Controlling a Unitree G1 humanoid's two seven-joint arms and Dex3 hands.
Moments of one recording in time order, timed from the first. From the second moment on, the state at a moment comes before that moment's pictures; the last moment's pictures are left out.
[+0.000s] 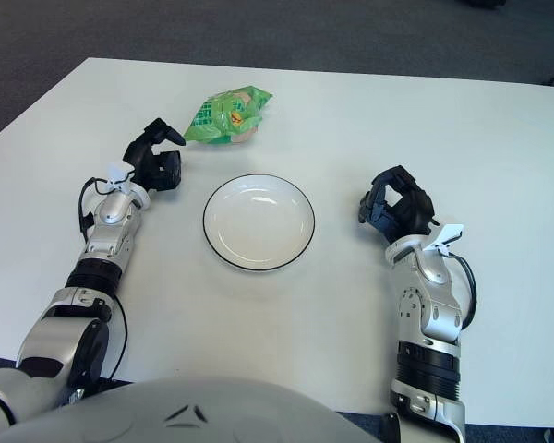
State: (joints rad) left arm -0.45 0.11 0.07 0.62 -0.06 -0.45 -0.17; right arm 0.00 -0.17 -0.32 -0.14 0.40 0.25 0.02
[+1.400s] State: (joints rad) left arm -0.51 0.13 0.05 0.73 0.08 -0.70 0.01; right arm -0.02 -0.17 -0.32 -0.09 0.39 0.22 0.03
